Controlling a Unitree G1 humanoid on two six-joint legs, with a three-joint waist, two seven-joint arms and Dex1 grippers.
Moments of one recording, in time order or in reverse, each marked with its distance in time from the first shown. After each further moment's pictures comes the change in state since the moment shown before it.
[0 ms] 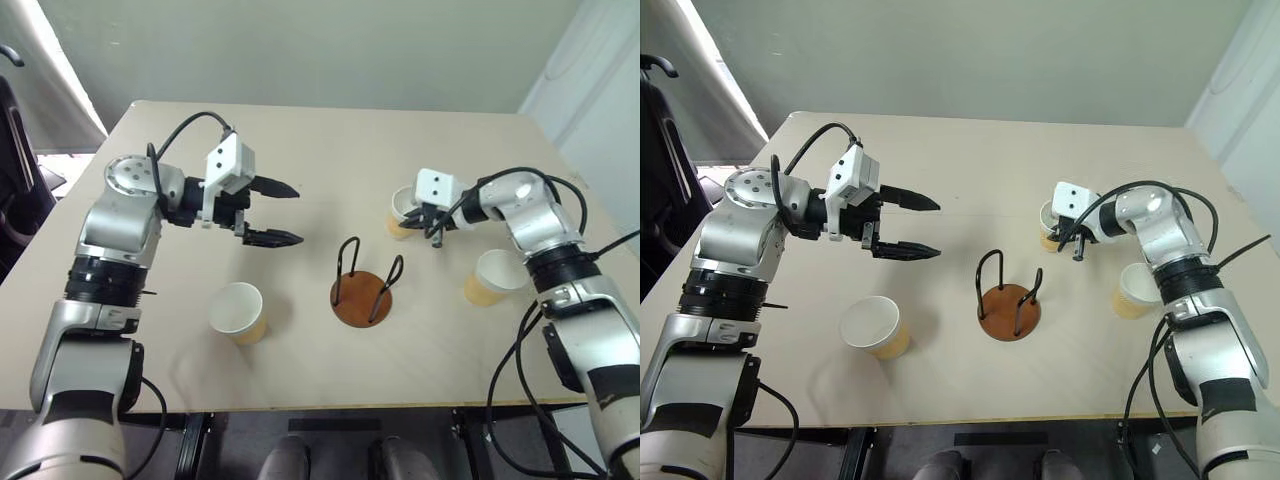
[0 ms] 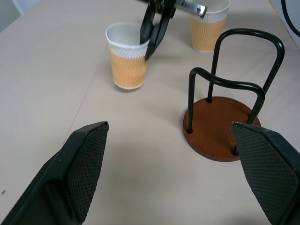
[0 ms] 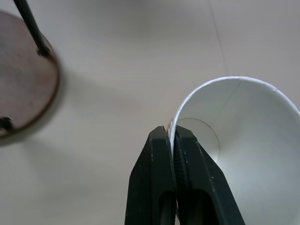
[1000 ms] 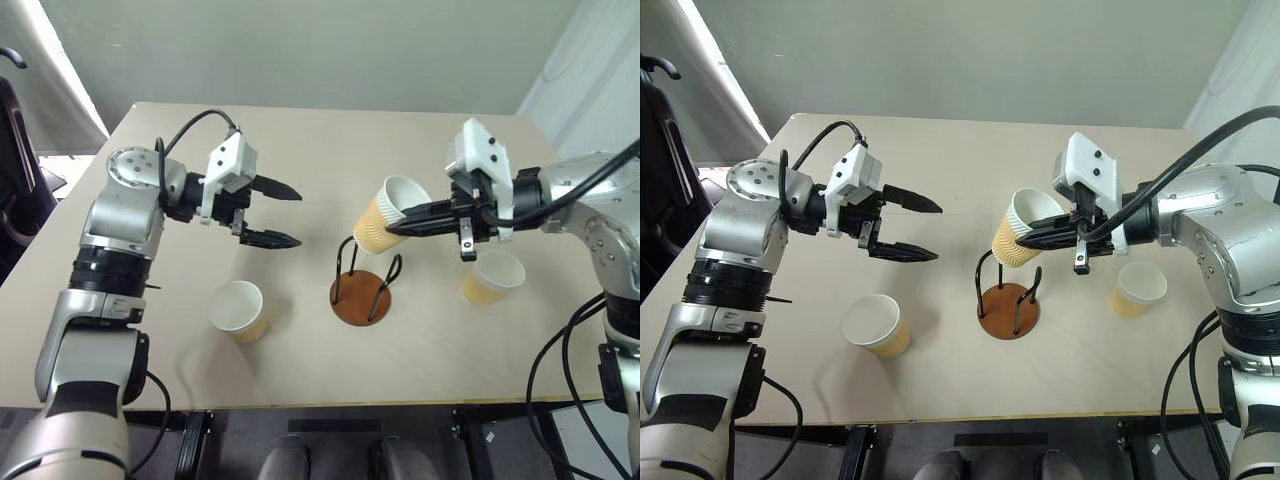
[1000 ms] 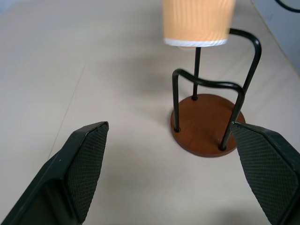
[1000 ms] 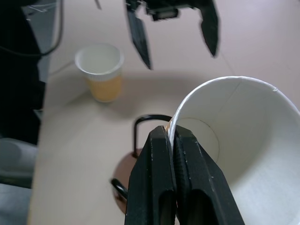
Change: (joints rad) left arm -0.055 -0.023 -0.011 0.089 0.047 -0.047 -0.102; right arm 0.130 -0.187 -0.197 -0.956 0.588 0.881 -0.053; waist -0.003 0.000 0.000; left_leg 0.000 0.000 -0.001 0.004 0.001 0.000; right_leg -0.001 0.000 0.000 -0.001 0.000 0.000
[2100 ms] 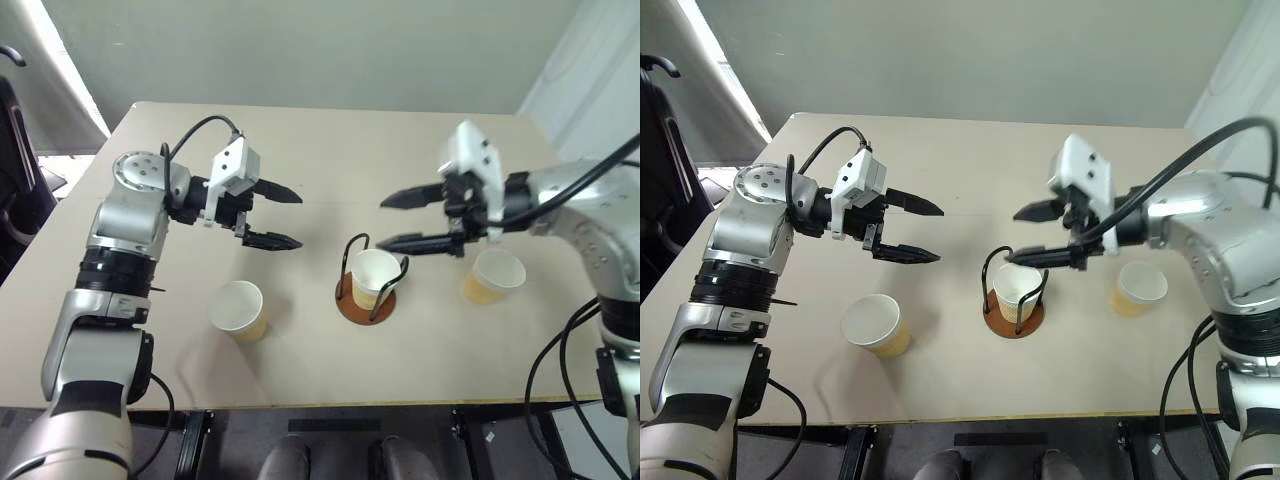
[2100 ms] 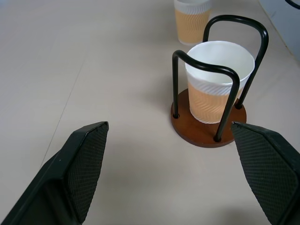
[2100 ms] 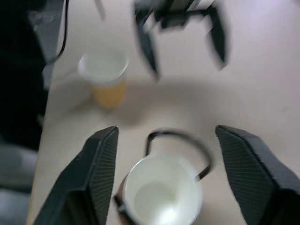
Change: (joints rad) left arm 0.000 -0.015 0.002 0.025 0.015 -0.015 0.000; right arm 0.010 -0.025 -0.028 0.034 0.096 -0.051 -0.075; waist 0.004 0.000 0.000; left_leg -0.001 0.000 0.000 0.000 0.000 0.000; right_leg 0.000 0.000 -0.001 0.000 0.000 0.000
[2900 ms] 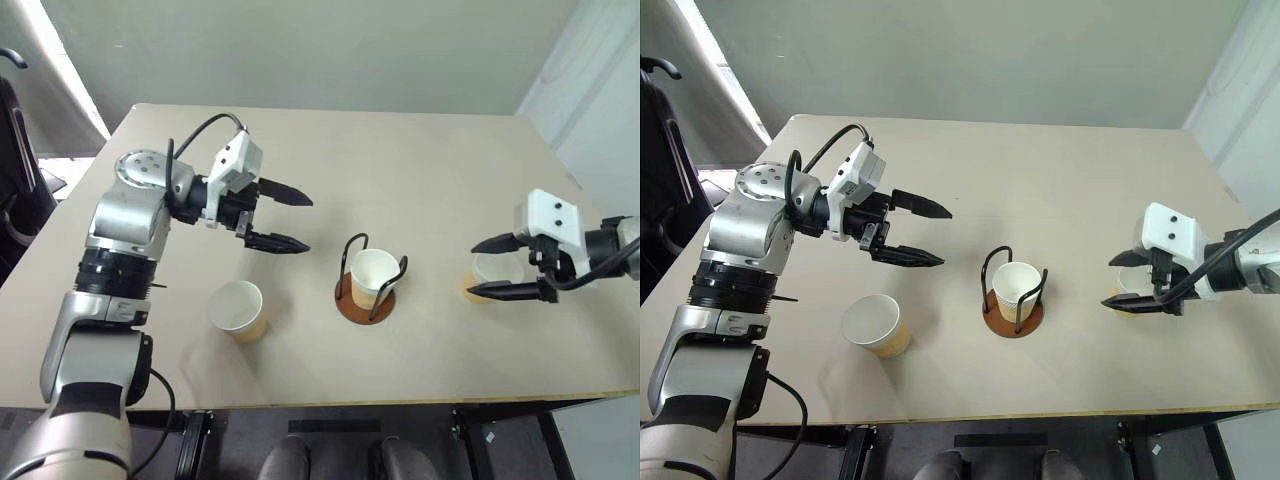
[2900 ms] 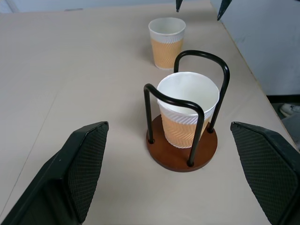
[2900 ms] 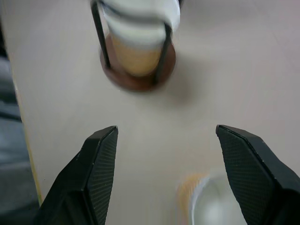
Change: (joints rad) left arm 0.010 0.005 -0.003 -0.094 -0.093 0.115 -0.033; right arm 0.470 -0.425 -0.090 0.006 -0.131 -0.257 0.115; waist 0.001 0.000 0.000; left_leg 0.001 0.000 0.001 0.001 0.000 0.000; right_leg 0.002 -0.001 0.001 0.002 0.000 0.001
